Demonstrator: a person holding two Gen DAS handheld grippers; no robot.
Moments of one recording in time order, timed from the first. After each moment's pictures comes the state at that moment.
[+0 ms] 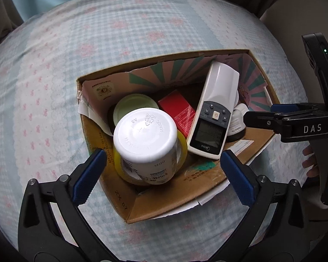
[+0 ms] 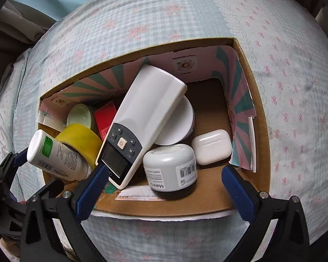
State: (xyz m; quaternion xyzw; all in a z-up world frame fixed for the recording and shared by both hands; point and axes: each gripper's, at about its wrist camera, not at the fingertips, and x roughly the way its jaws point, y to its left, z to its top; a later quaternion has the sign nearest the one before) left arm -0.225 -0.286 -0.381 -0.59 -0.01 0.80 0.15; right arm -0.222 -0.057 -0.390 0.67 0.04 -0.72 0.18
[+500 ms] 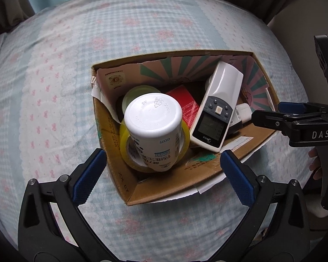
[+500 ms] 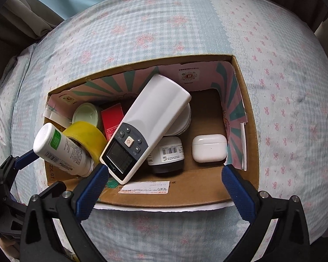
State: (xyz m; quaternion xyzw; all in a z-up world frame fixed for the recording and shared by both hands) left arm -0.208 -0.296 -0.371 -0.59 -0.03 0.80 0.12; right arm -0.210 -0.065 -0.370 0.64 0.07 -0.74 0.20
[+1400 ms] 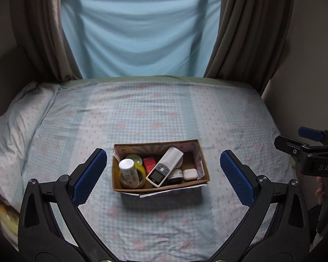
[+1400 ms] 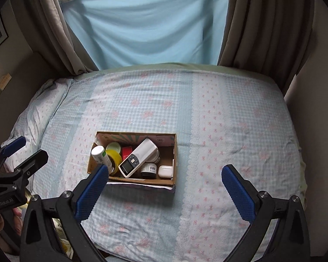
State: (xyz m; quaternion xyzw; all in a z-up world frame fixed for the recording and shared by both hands) left arm -0.104 -0.168 -0.063 -0.40 -0.03 0.92 0.00; right arm -0.163 0.079 -0.076 0.46 0.07 -0.85 0.24
